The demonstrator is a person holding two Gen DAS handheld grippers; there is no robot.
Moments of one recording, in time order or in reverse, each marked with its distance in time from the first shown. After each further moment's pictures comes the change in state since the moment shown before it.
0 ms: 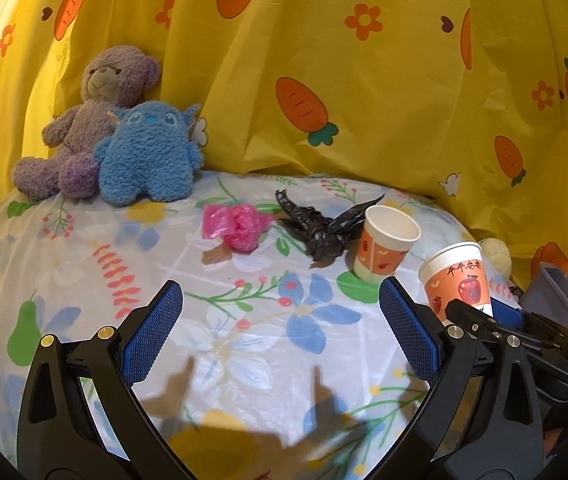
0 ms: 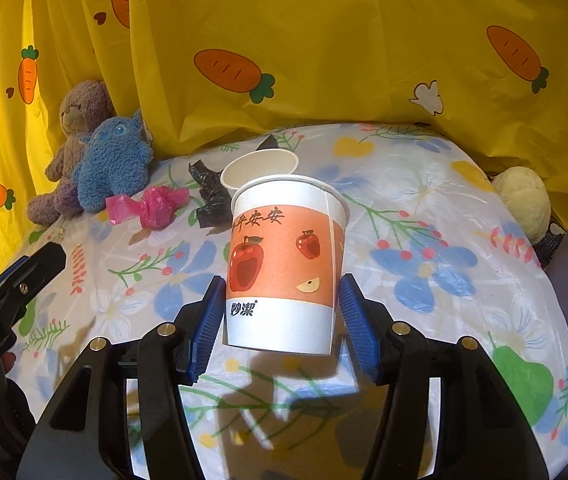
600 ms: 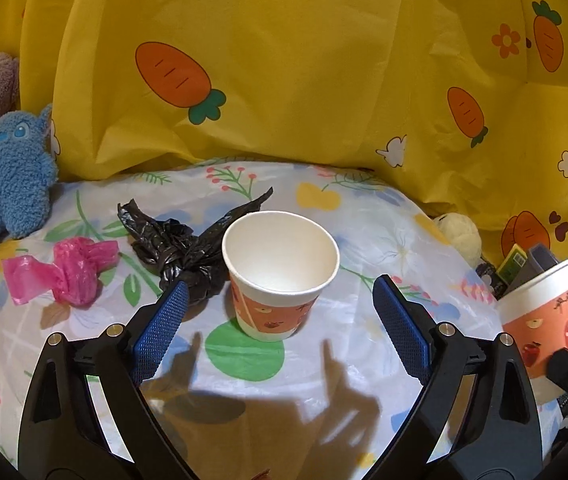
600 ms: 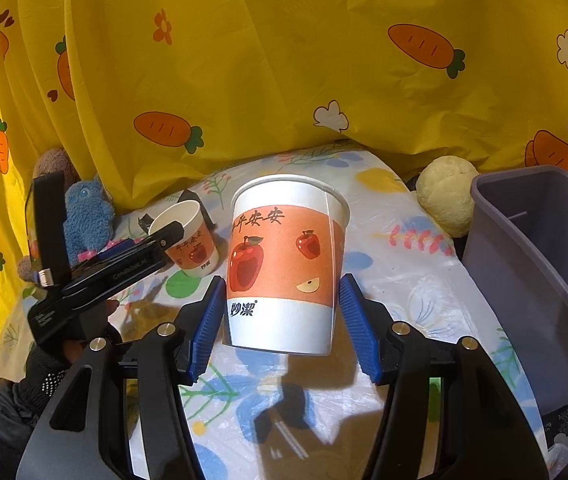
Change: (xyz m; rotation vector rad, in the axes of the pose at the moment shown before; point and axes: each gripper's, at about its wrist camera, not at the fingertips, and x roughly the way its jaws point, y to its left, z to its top) left arm 0.132 -0.100 0.021 0.121 0.115 -0.211; right arm -0.057 -0.080 -0.005 0.171 -0.101 -0.062
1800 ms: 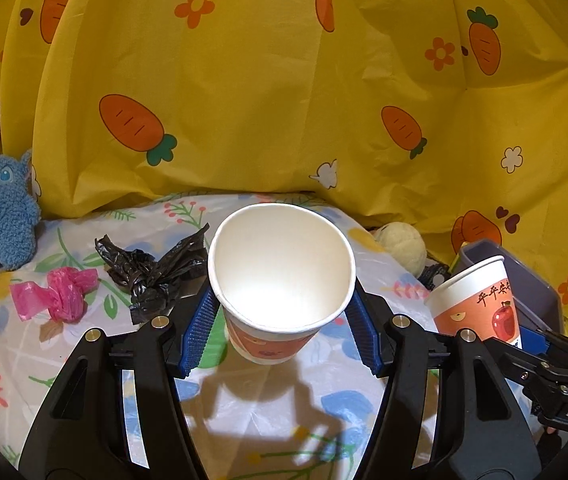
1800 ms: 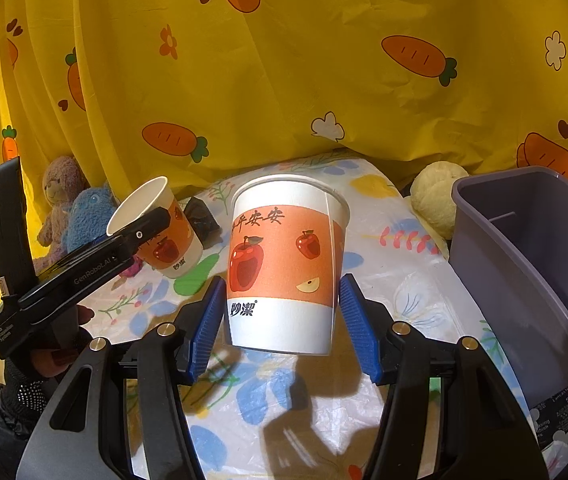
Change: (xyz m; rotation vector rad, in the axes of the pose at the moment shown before) left arm -0.074 -0.040 0.002 0.083 -0.101 -0.132; right arm -0.026 0.000 -0.006 -0.001 -0.031 0.025
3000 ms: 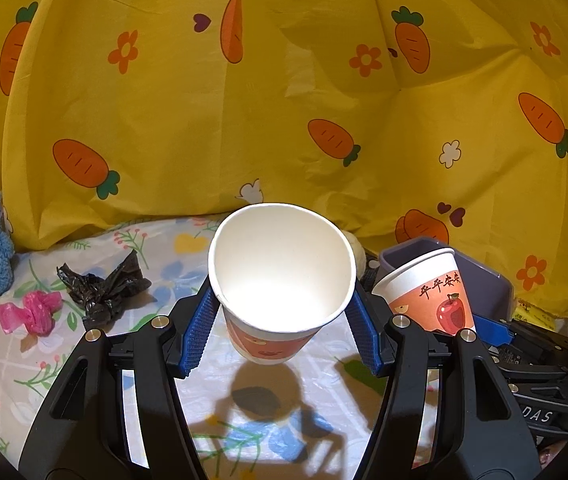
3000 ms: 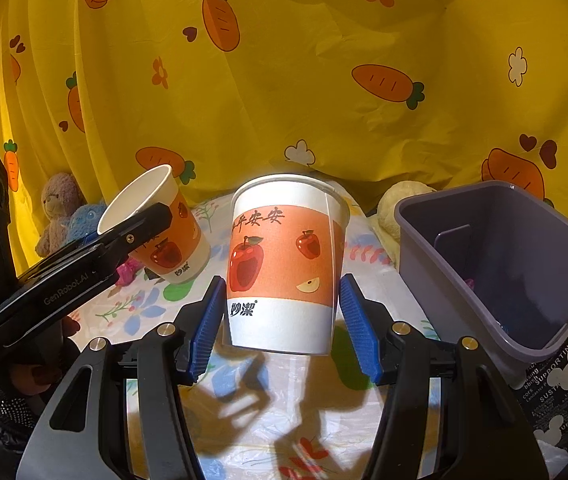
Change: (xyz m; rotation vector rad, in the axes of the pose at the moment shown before) left arm -0.039 -0.081 0.004 0.100 -0.048 -0.116; right arm -0.051 -0.026 -0.002 0.007 -0.074 -0.044
